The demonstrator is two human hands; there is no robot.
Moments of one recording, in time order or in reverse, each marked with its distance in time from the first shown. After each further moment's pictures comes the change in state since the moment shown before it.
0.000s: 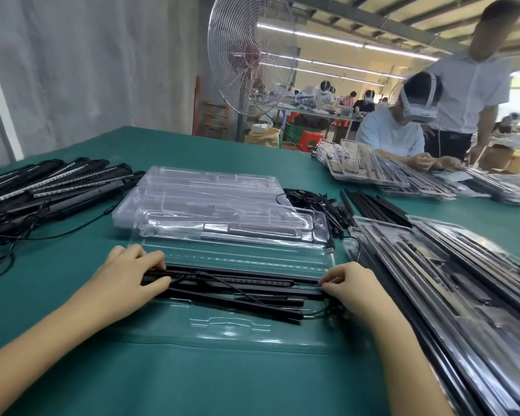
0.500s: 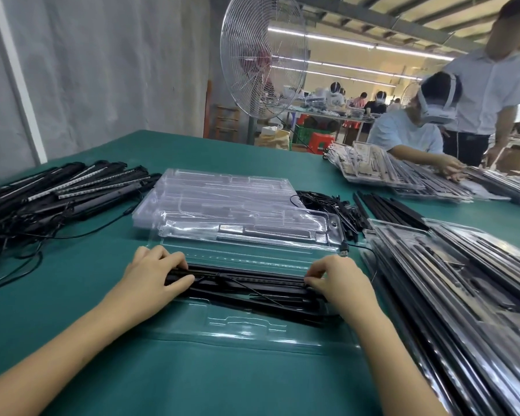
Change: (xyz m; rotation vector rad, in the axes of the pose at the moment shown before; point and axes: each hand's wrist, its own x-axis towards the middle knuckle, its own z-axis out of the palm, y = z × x) left_hand -0.003 0.007 0.003 -0.077 0.054 0.021; right_hand 0.001 -0.036 0.024 -0.180 0.096 -0.214
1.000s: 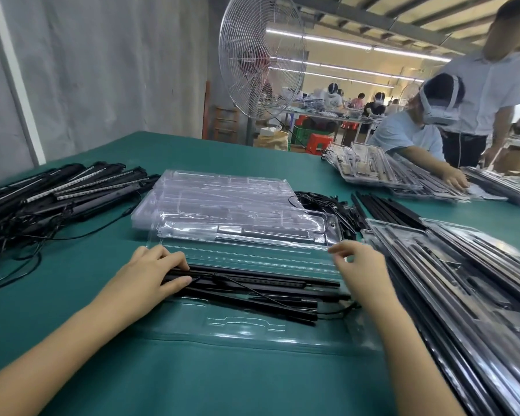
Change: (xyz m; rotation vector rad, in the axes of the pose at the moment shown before) left_hand 0.000 -0.001 -0.011 0.095 -0.073 0.052; right_hand 0.012 0.025 -0.011 0.335 0.265 0.028
